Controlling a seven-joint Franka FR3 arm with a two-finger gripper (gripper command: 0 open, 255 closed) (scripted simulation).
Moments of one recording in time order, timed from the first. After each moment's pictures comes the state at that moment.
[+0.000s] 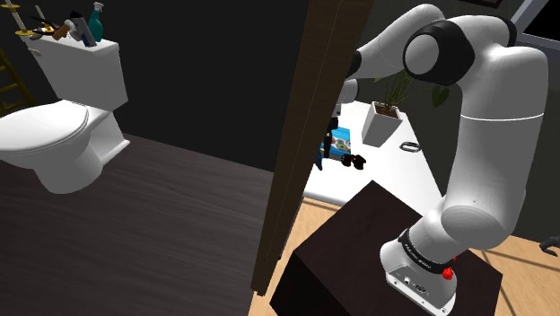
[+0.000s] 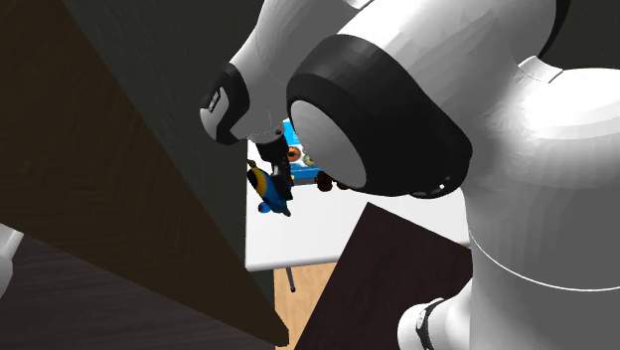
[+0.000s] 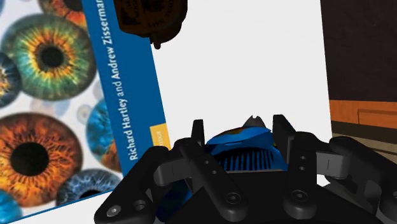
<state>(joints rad) -0.05 0.52 -0.32 -1.98 0.23 1.97 -1.08</state>
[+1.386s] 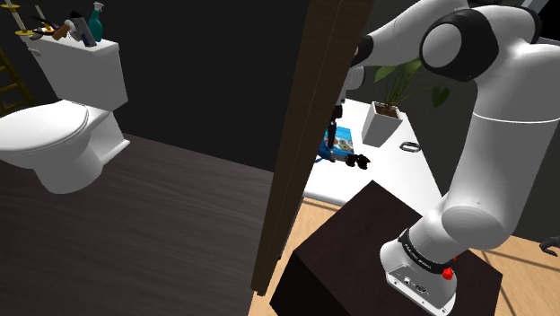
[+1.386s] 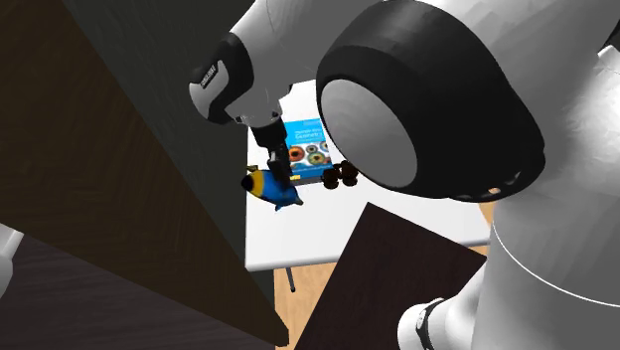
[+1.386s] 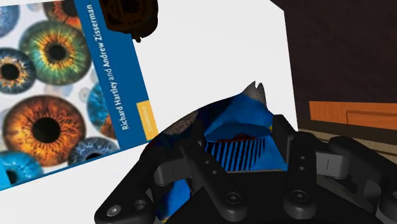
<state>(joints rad) -0.04 0.42 -0.34 -1.97 0.19 1.85 -1.05</state>
